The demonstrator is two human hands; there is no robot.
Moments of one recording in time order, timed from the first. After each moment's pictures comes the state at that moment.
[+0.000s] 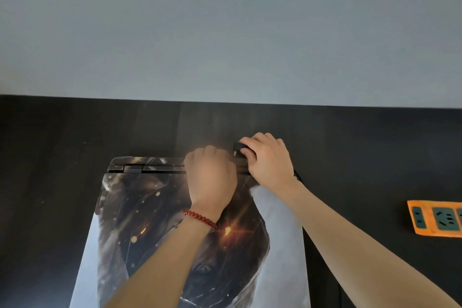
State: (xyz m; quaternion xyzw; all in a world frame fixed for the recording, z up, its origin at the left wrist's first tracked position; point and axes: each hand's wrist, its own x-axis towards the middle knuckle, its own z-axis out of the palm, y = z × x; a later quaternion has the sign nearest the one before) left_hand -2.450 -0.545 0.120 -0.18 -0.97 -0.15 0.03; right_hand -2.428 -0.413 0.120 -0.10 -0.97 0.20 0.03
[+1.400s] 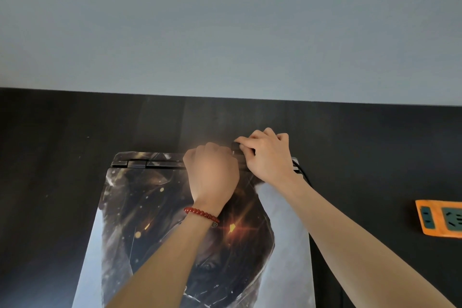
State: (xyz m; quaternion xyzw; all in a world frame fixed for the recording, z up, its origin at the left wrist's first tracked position) left_hand -2.453 -0.547 0.118 -0.15 -0.97 -0.19 0.02; right_hand -2.437 -0.422 0.120 -0.11 -0.97 0.21 0.02
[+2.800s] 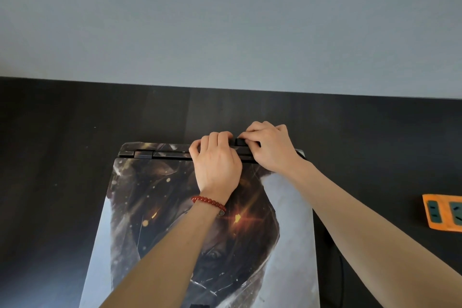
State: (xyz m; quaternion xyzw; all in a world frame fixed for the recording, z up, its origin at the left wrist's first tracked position) left_hand -2.454 -0.548 0.120 -0.14 -0.97 -0.21 0.01; right_hand -2.444 -0.414 0.120 -0.04 -0.96 0.27 -0.06
